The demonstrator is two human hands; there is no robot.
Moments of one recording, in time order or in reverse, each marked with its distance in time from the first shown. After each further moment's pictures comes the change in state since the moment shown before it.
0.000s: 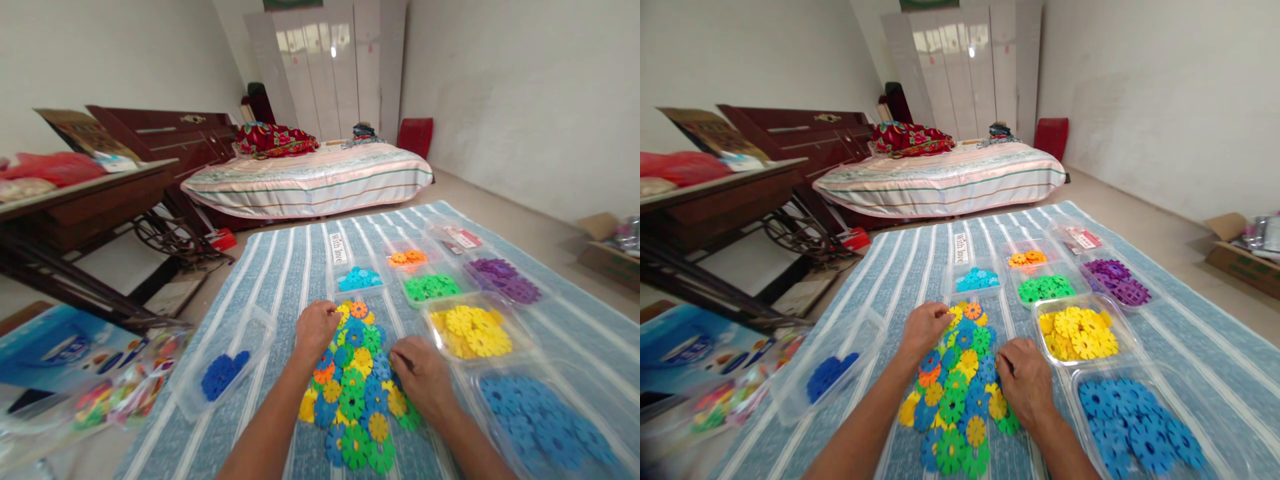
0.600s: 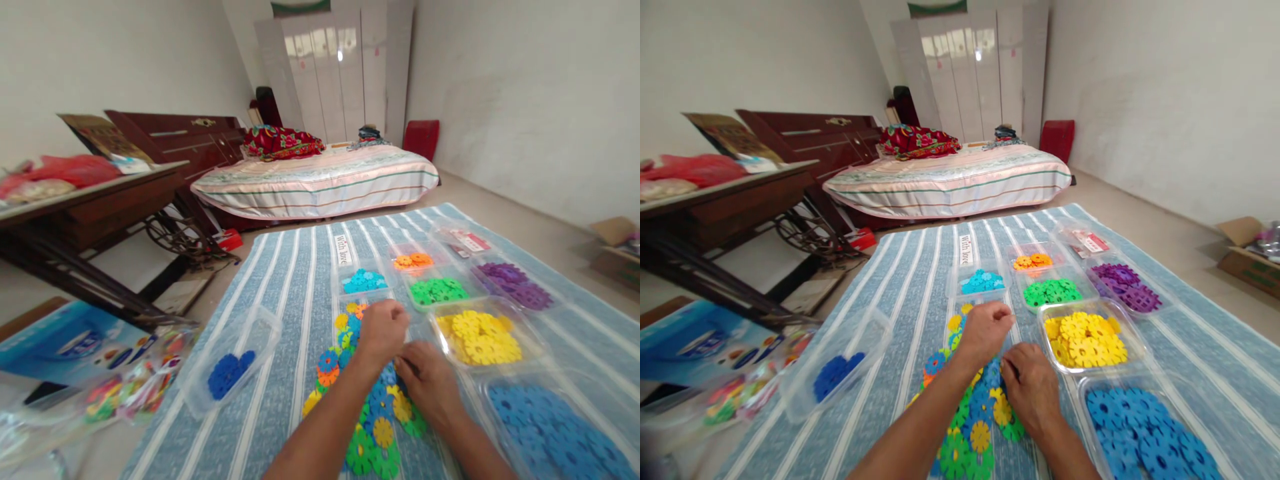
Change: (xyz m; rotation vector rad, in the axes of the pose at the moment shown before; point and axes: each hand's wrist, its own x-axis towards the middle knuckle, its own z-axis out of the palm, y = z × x) left_hand -0.020 0.098 0.030 -0.310 -0.129 0.172; right_hand -0.003 0.001 0.003 0.014 0.006 0.010
